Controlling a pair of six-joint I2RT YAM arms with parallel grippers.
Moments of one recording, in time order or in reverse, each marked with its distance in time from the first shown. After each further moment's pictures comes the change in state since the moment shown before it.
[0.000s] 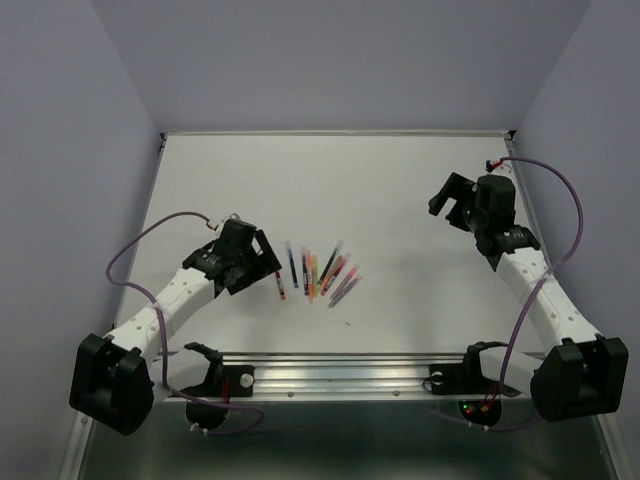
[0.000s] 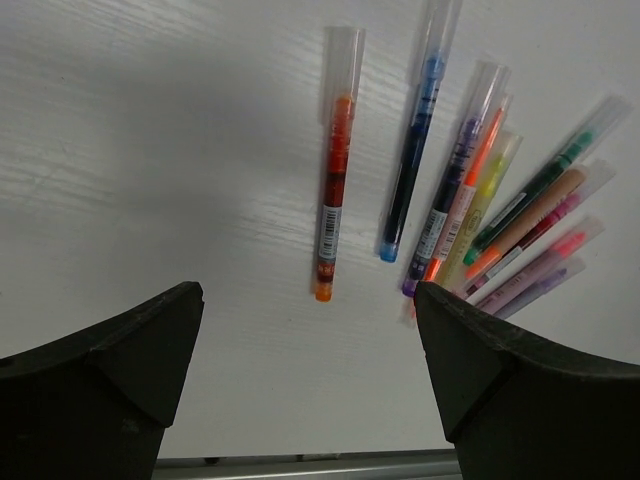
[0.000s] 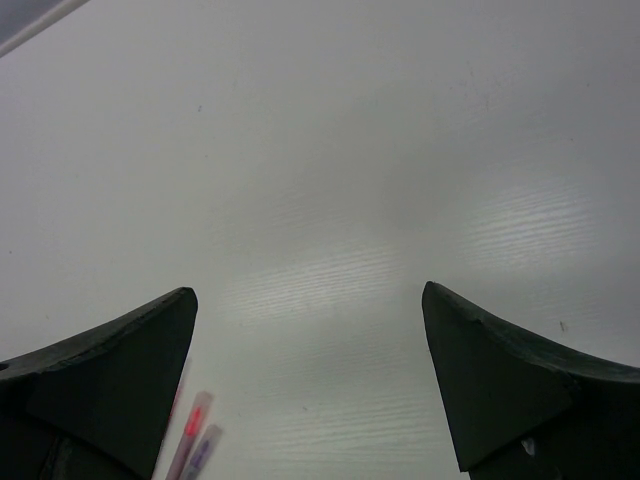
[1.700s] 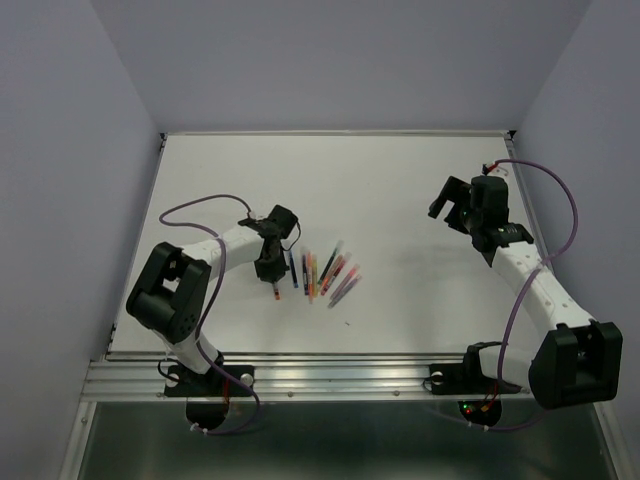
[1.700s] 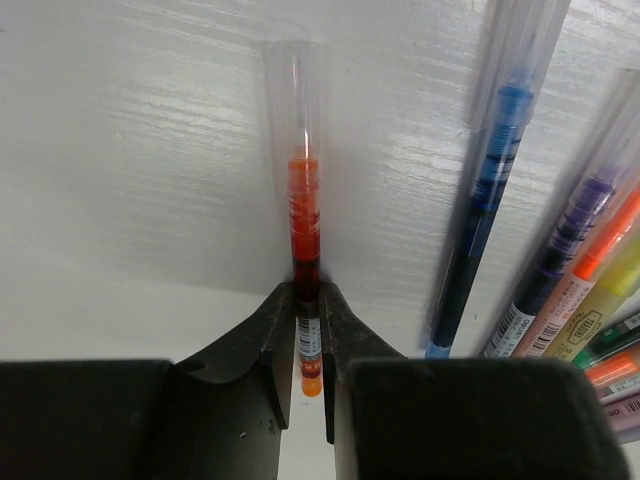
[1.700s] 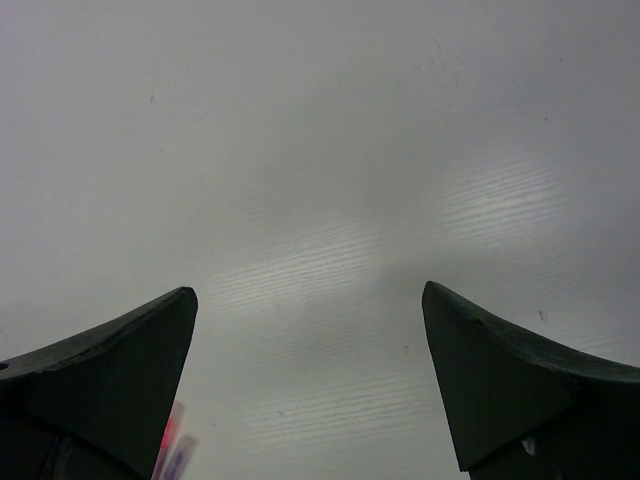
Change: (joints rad) left arm -0.106 0.558 0.241 -0.056 -0.109 0.087; right arm 0.000 0.066 -0.008 -0.004 0.053 -0.001
